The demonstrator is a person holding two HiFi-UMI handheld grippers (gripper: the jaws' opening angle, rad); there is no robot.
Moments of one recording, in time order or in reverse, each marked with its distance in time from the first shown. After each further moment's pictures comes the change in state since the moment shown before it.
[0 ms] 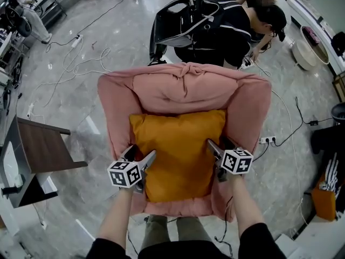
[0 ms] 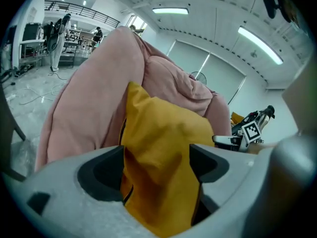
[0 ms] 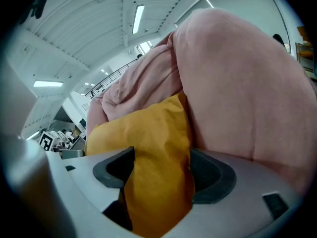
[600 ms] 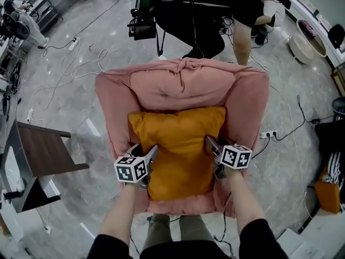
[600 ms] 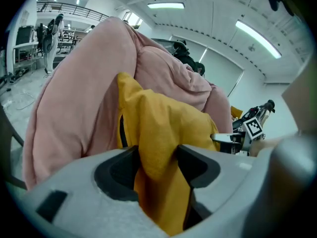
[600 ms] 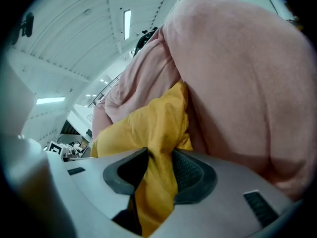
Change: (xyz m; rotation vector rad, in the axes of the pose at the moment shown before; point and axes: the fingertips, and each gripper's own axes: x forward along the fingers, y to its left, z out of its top) left arm 0.020 -0.004 -0.006 0.045 0.047 -0.003; right arm 0.012 0.015 -0.016 0.126 -0.006 0.088
